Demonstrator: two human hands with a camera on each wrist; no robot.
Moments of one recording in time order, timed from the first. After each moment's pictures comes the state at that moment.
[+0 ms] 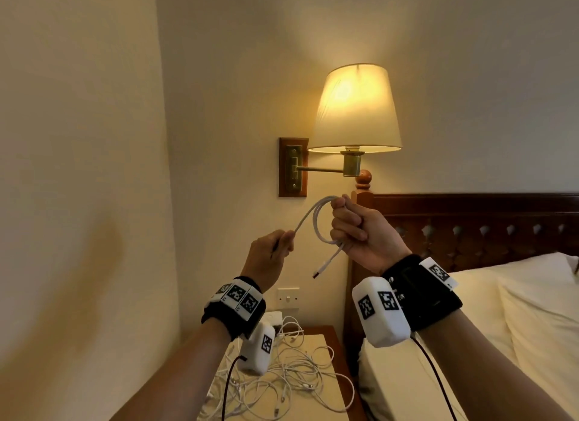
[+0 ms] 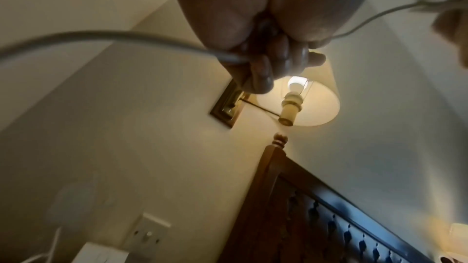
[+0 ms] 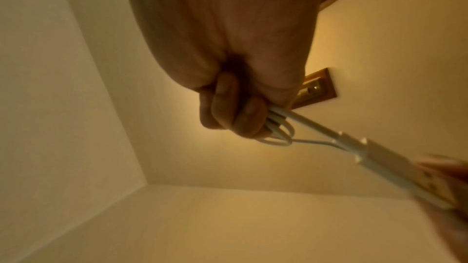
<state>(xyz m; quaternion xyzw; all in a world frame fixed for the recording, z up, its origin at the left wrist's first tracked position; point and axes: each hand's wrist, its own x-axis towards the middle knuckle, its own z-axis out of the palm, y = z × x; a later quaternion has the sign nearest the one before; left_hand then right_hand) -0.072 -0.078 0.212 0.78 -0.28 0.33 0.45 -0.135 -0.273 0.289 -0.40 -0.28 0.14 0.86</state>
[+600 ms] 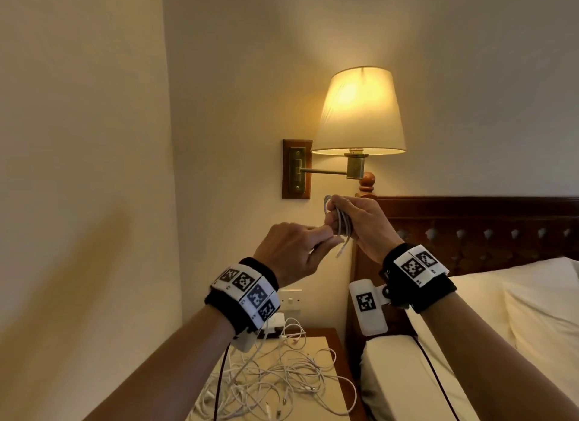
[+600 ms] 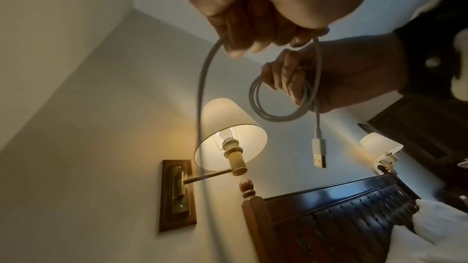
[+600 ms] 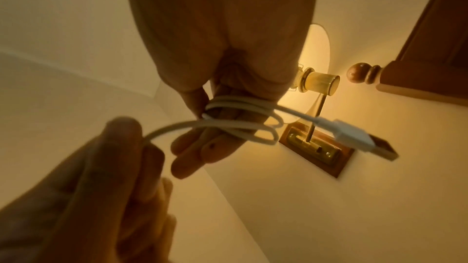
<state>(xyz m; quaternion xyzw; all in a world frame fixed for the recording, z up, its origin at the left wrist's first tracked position) -0.120 -0.096 0.263 0.76 -0.45 0.45 0.12 -0.122 -0.271 0.296 -0.67 -0.27 -0.09 0.68</state>
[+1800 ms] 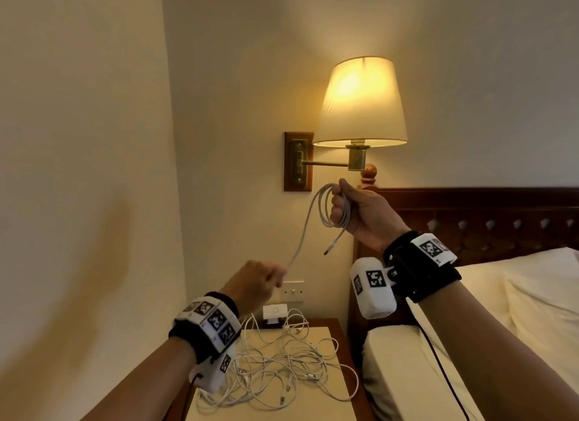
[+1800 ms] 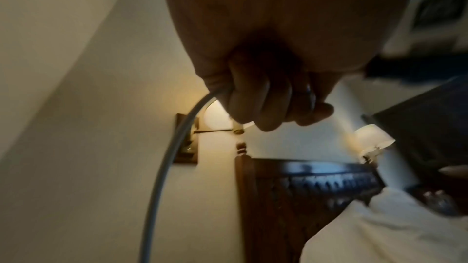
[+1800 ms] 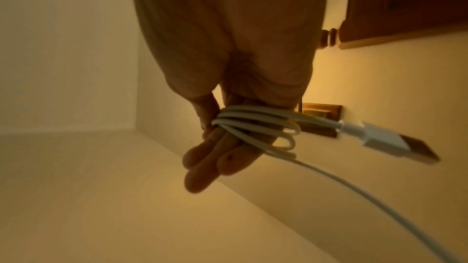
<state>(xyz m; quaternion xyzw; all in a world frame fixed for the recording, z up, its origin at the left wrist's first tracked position) -0.114 -0.038 0.189 0.90 -0.29 0.18 0.27 -0.129 -0.270 0.302 -0.51 -0.27 0.07 0.81</state>
